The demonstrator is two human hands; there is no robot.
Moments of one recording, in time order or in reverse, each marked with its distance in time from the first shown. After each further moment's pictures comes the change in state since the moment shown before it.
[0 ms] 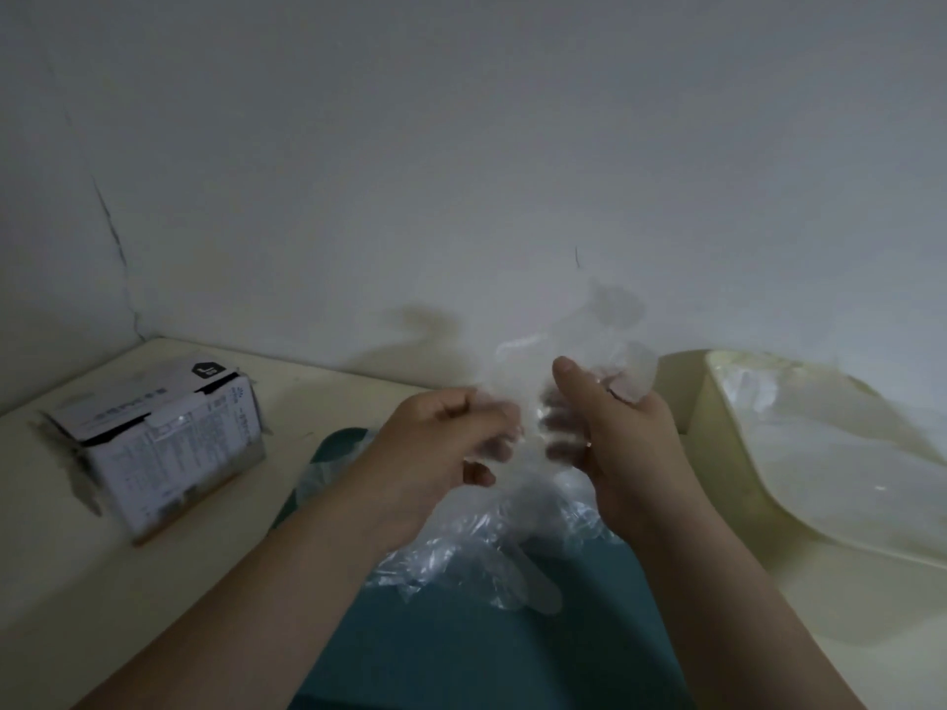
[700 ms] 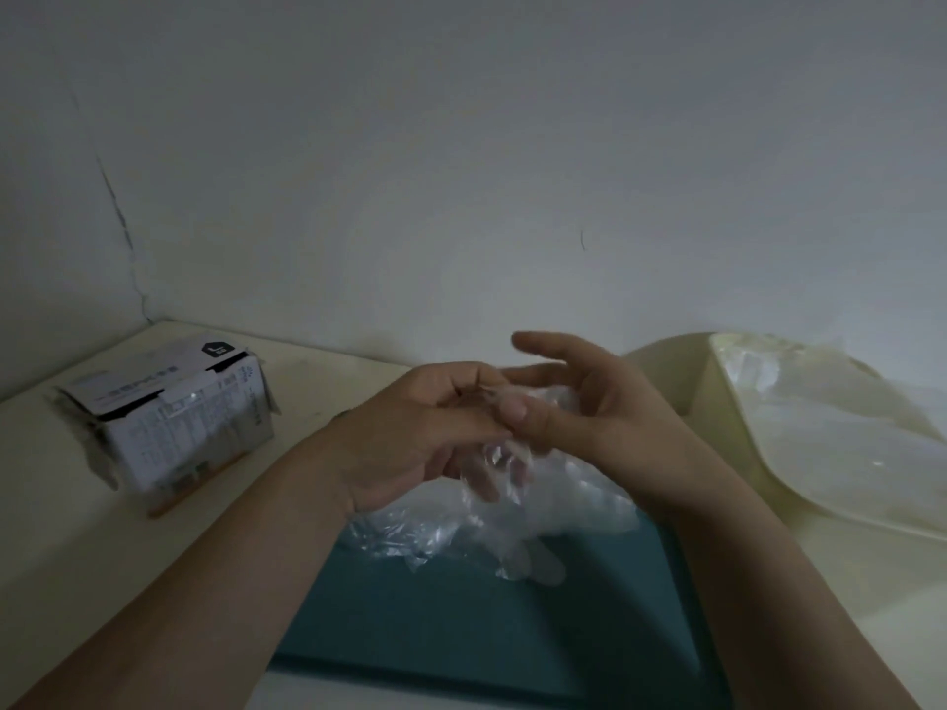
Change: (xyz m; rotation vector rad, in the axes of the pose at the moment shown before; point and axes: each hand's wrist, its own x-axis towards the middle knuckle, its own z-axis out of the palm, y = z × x) left_hand -0.014 0.018 -0.022 -0.001 -0.440 0.078; right_hand -0.015 -0.018 -0.006 -0.394 -0.498 -0.155
